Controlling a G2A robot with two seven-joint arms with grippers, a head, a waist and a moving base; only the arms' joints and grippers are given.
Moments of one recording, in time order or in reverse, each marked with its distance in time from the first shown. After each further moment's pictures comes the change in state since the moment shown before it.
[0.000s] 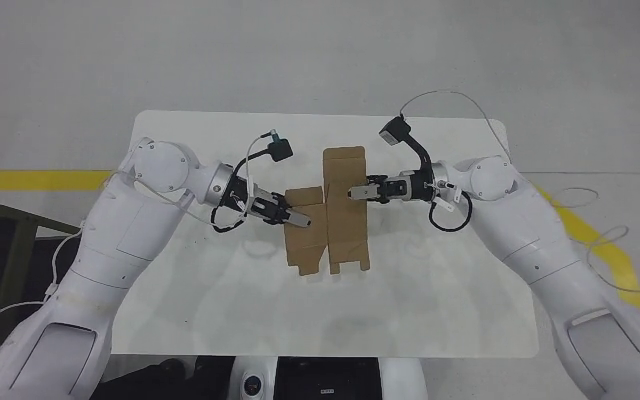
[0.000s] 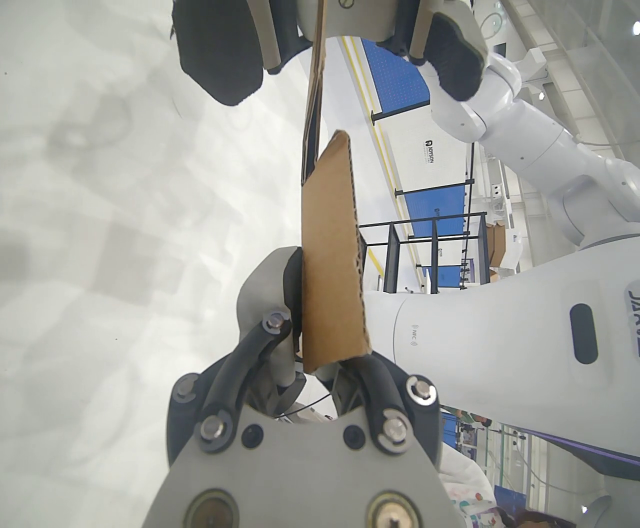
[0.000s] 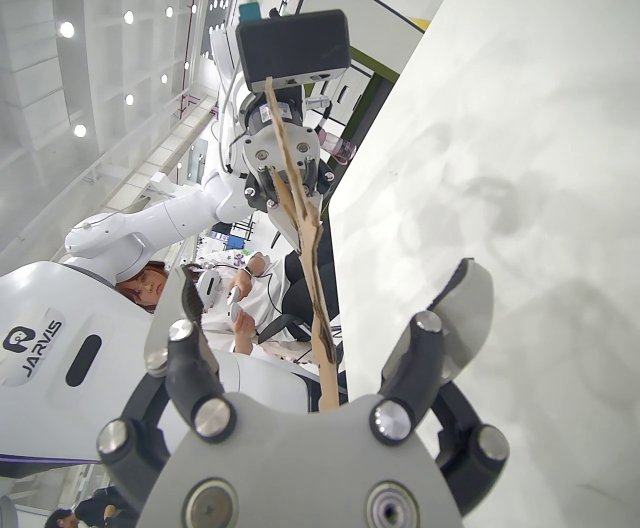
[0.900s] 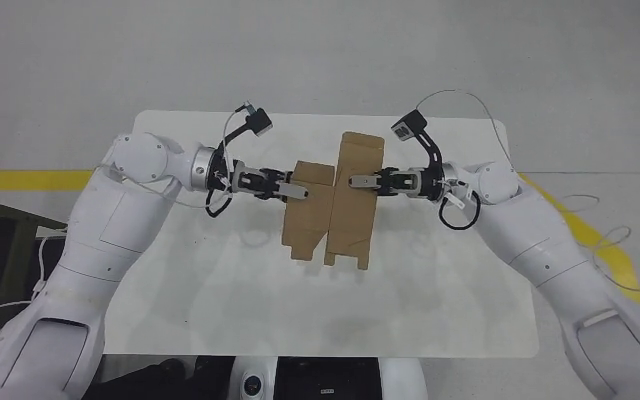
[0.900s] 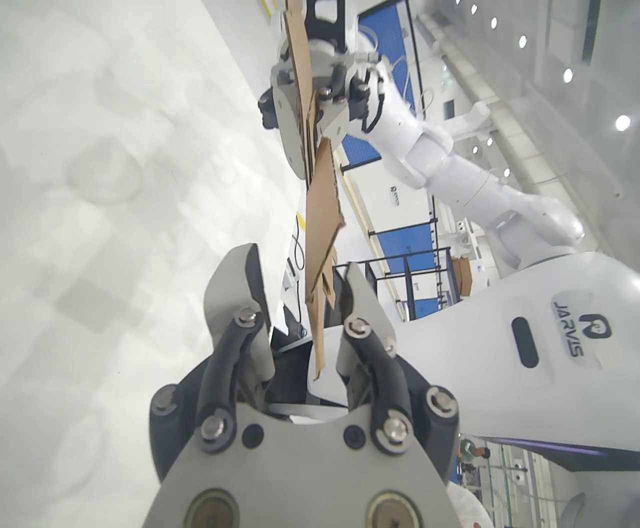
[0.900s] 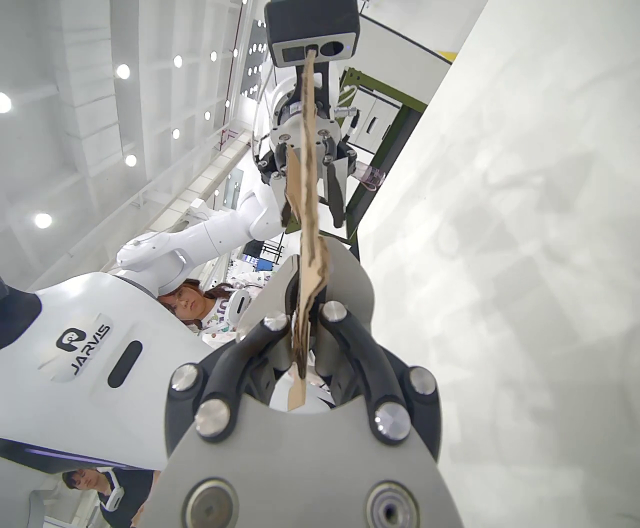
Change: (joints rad) left arm -0.023 0.020 -0.041 0.071 -0.163 -0.016 0.124; right arm 0.013 0.037 -0.059 0.033 0.215 -0.039 -0.039
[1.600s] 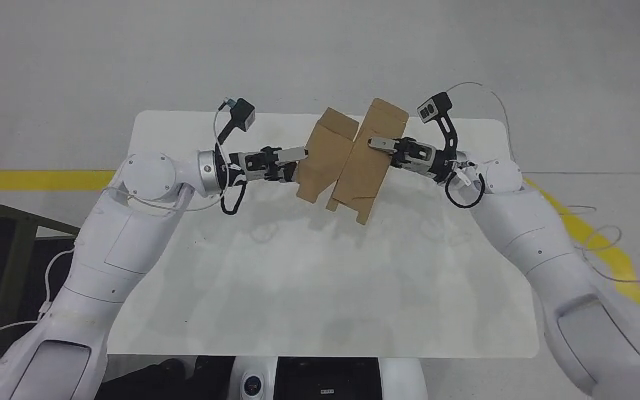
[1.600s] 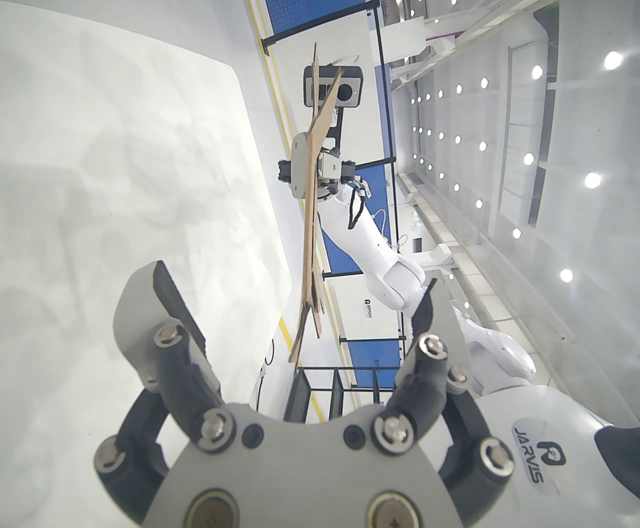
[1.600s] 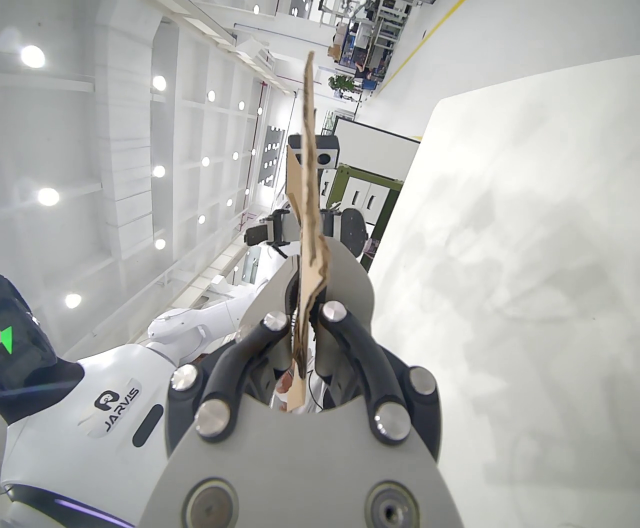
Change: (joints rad) left arm 0.137 0.001 -0.048 -0.114 0.050 0.198 0.380; right arm 0.039 -0.100 0.045 0.272 0.090 -0.011 -0.052
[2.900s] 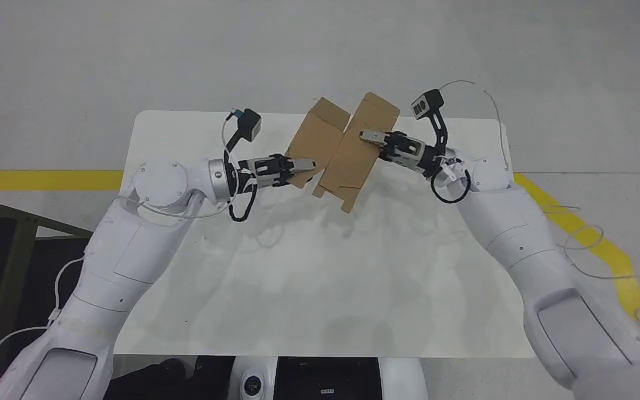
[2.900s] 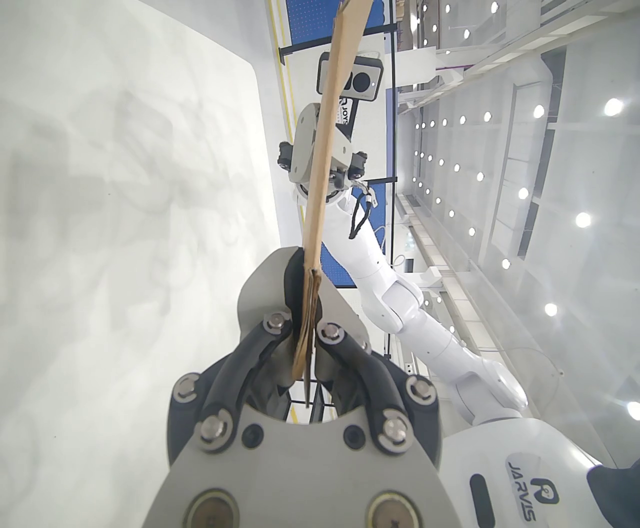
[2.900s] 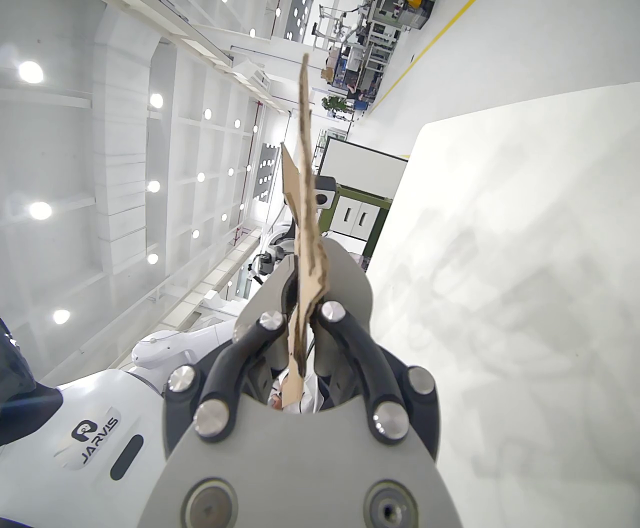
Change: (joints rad) left arm 0.040 -0.020 -0.012 -0.036 0.017 0.118 0.046; right arm -0.004 -0.086 0.097 0.090 -0.112 -0.010 -0.023
